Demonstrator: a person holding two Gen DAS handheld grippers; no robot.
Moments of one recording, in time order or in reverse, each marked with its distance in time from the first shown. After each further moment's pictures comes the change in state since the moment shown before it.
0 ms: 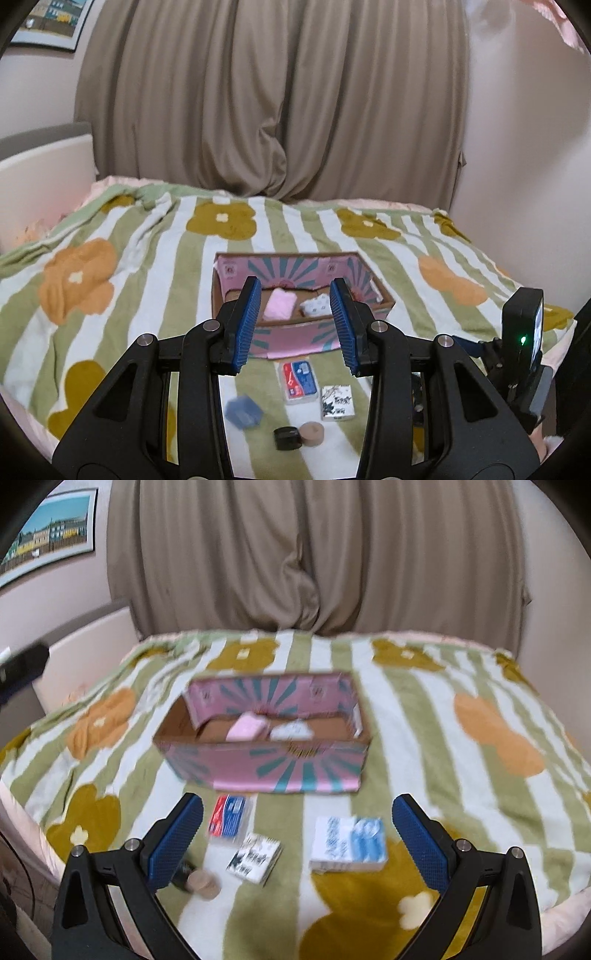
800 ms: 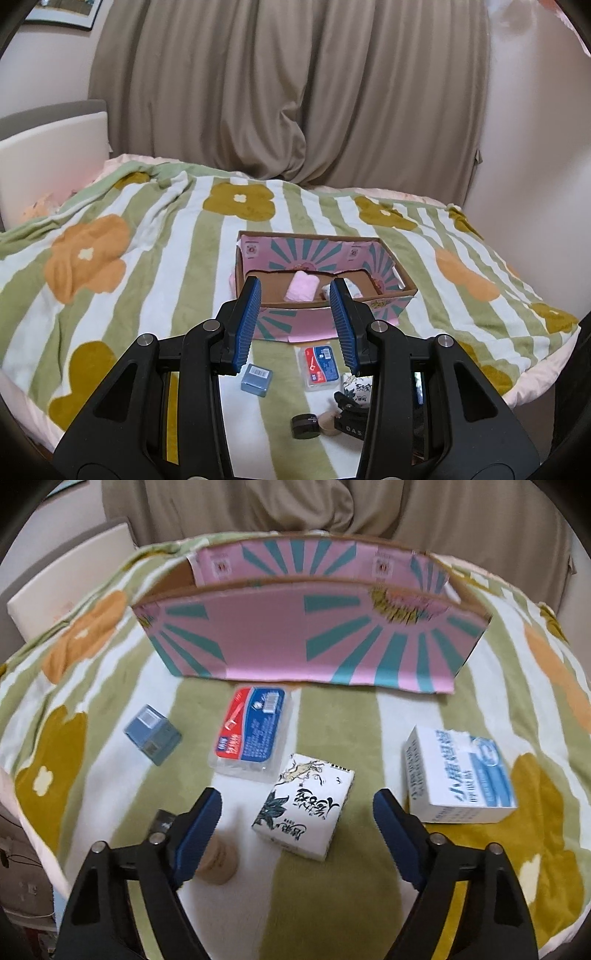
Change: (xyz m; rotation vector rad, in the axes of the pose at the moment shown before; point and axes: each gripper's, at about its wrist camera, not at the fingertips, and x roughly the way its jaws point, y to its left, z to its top) left arm 0.007 0.033 -0.016 -0.050 0.041 0.030; right arm 0.127 0.054 -0.063 -0.045 0.311 0.007
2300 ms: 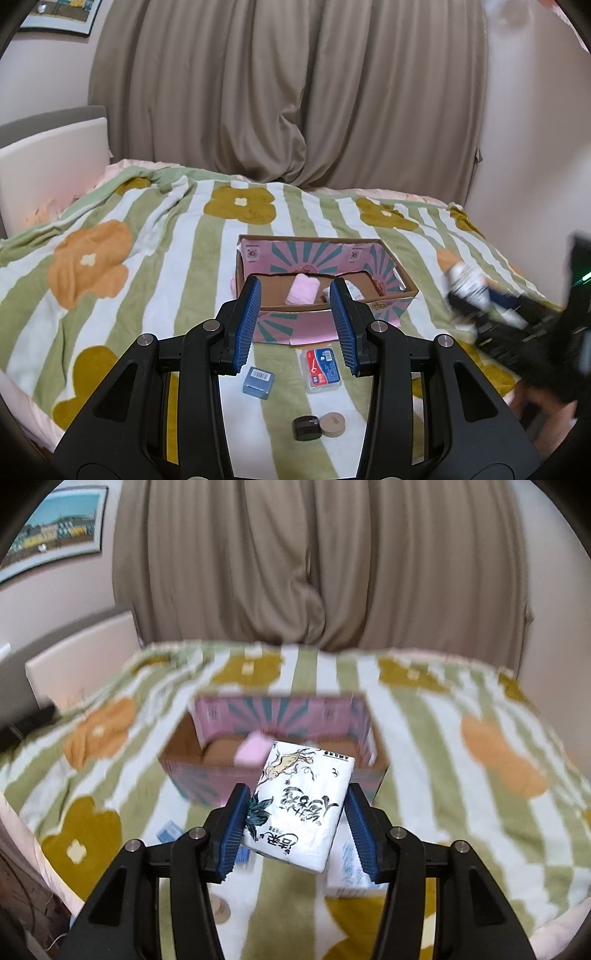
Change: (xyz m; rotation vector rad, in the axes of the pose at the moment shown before) left arm -0.004 -0.002 0.004 0.010 -0.006 0.008; right arm -0.163 -0.037 0.039 0.022 -0.428 -0.048
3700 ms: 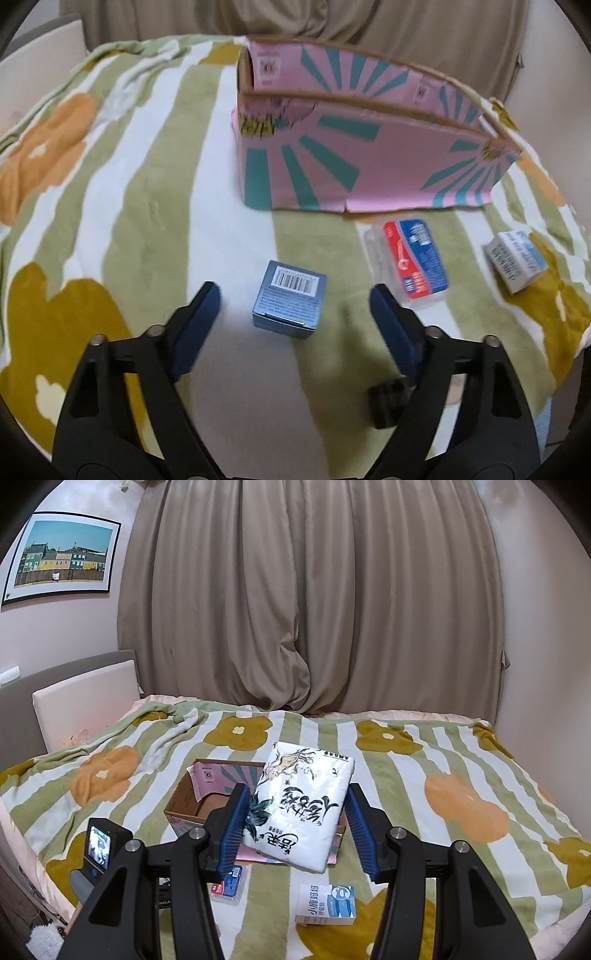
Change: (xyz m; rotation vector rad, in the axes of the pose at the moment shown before) left arm 0.182 0.048 -0.140 0.017 0.461 0.044; right arm -0.063 -0.011 0.024 -0.012 -0.180 -0.045
